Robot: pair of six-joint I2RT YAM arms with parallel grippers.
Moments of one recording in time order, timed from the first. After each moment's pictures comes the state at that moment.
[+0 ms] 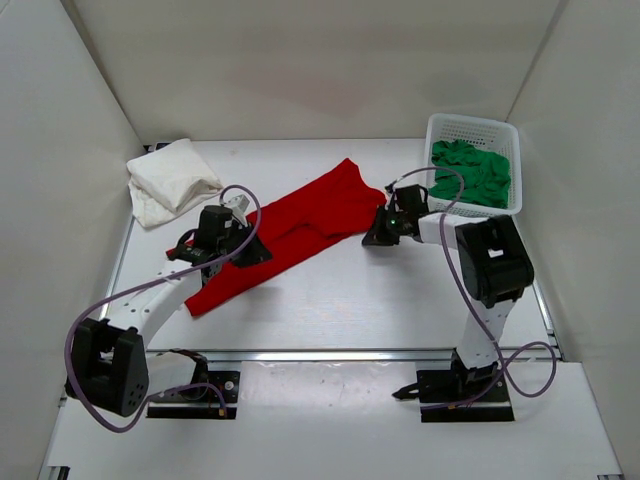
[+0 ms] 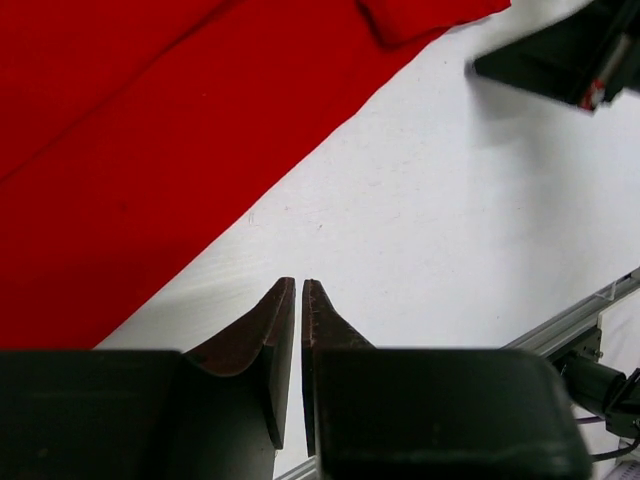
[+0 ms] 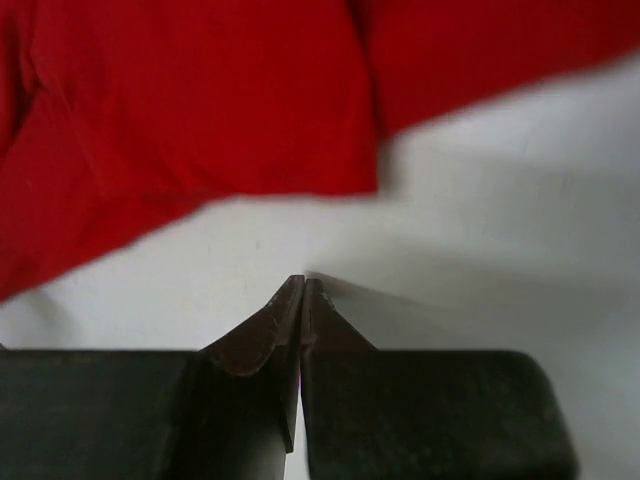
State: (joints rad) left arm -0.31 1.21 0.74 -0.26 0.29 -0.52; right arm 0.28 1.87 1.02 -0.03 -0.42 0.47
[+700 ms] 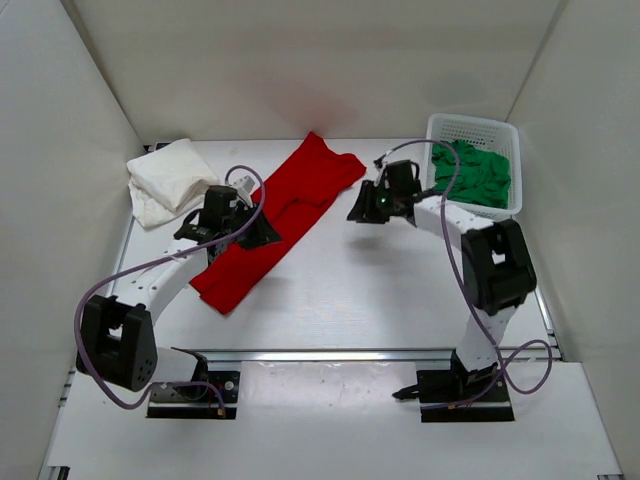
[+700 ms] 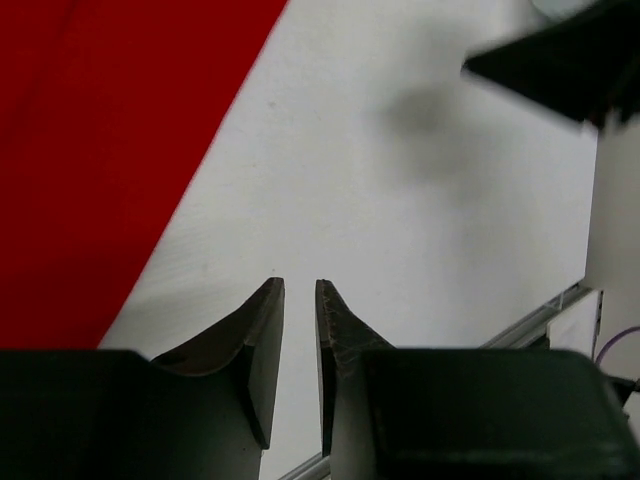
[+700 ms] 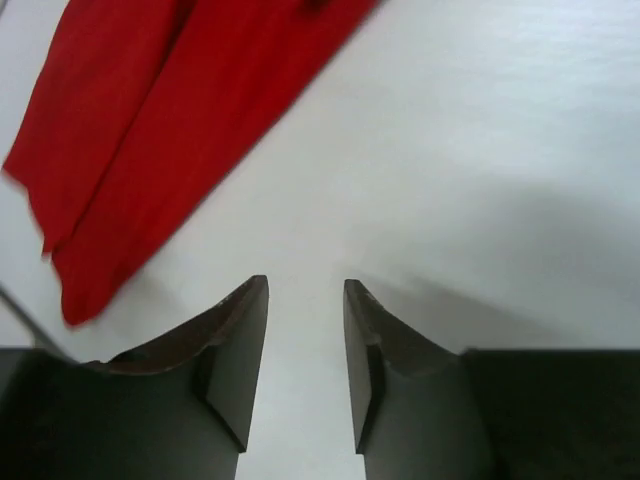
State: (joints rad) left arm -0.31 1.35 0.91 -0.27 0.34 -0.56; right arm 0.32 1.88 1.30 -0.19 -0.39 0.46
